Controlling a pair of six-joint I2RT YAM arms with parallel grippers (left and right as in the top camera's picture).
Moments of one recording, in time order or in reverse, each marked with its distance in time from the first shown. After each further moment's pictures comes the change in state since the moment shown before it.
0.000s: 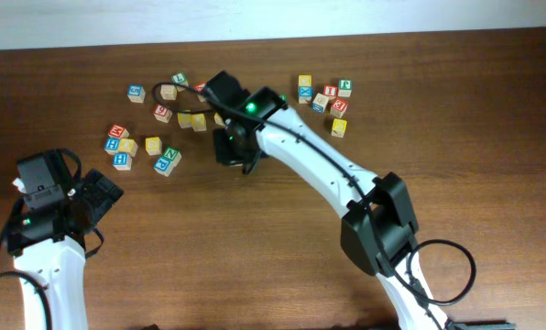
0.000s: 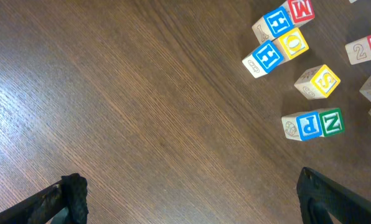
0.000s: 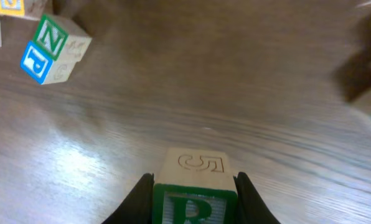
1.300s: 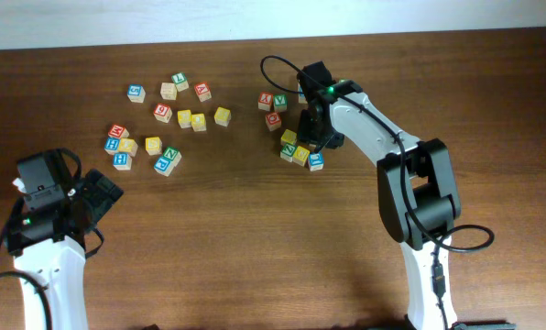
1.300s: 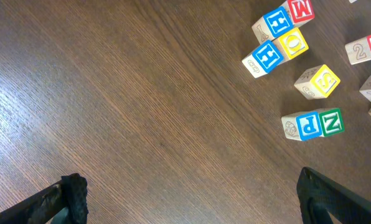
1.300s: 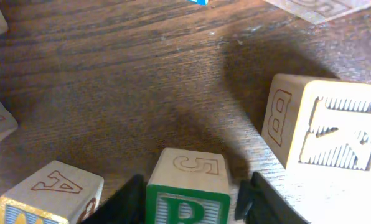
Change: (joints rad) left arm 0.000 0.000 0.000 0.000 0.000 0.000; right arm -0.354 -0.002 -0.358 0.275 0.143 -0.003
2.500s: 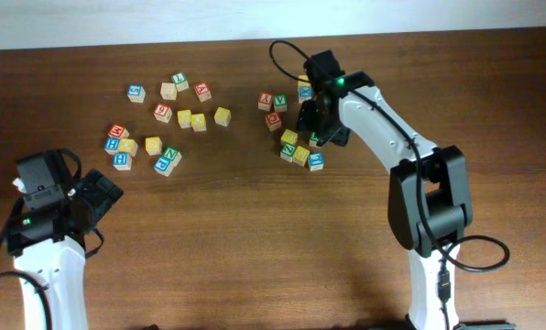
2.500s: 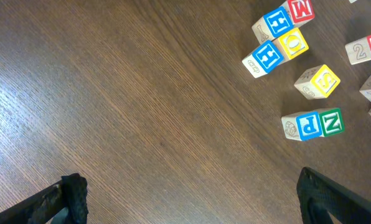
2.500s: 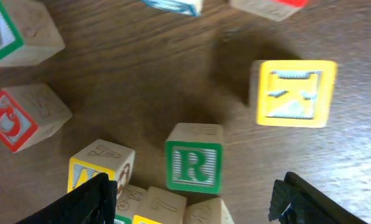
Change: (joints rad) left arm 0.000 0.000 0.000 0.000 0.000 0.000; right arm -0.008 -0.069 0.023 -0.059 -0.037 0.083
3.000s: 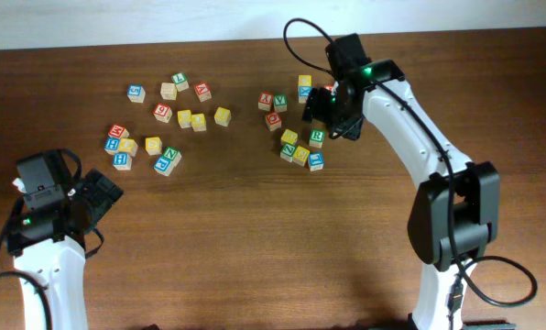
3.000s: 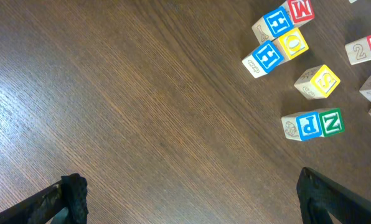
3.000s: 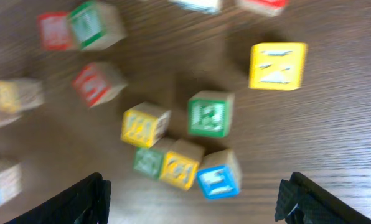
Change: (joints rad) left arm 0.000 0.000 0.000 0.000 0.000 0.000; right arm -0.058 -0.130 0.000 -0.081 -0.127 -0.014
